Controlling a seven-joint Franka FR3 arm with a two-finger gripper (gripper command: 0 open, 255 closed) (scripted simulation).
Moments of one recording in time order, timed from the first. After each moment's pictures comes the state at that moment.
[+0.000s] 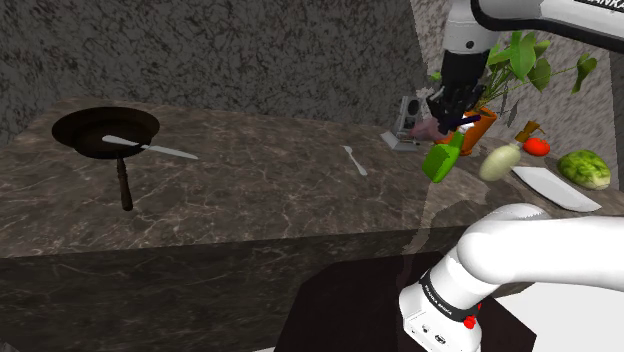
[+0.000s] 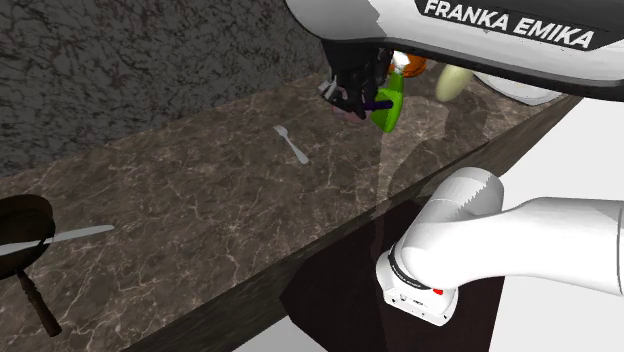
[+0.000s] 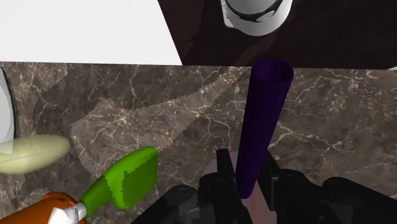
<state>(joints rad) -0.12 -0.83 0.13 -2.32 -0.20 1.28 0.26</state>
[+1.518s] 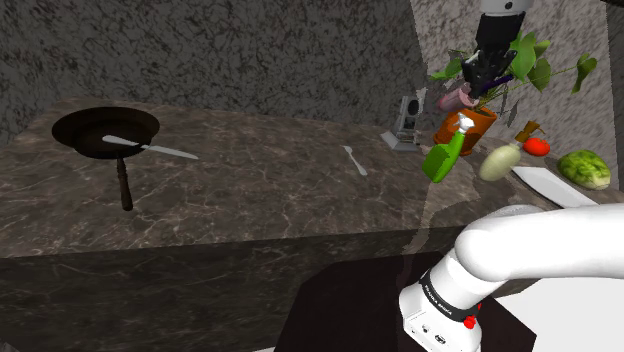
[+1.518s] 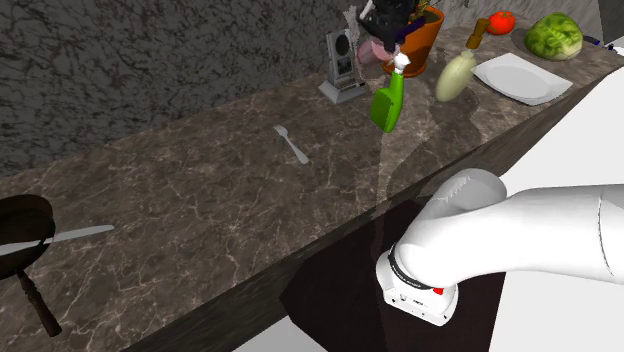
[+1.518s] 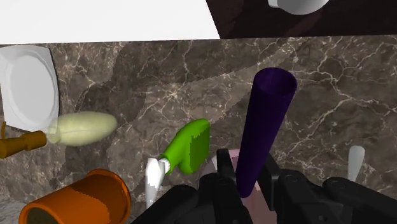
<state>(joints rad) -0.18 -0.68 -0.06 -2.06 -0.38 1.25 0.03</state>
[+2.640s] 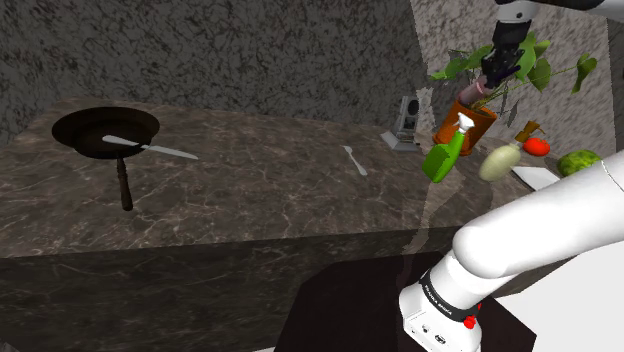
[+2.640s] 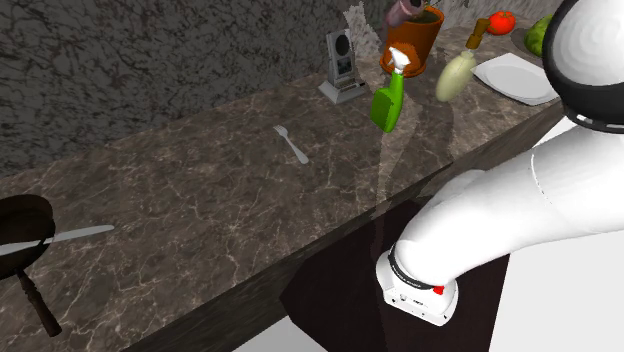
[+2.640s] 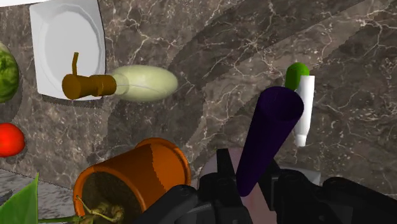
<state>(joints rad) -0.24 -0.29 -0.42 -1.74 -0.47 1.47 -0.34</state>
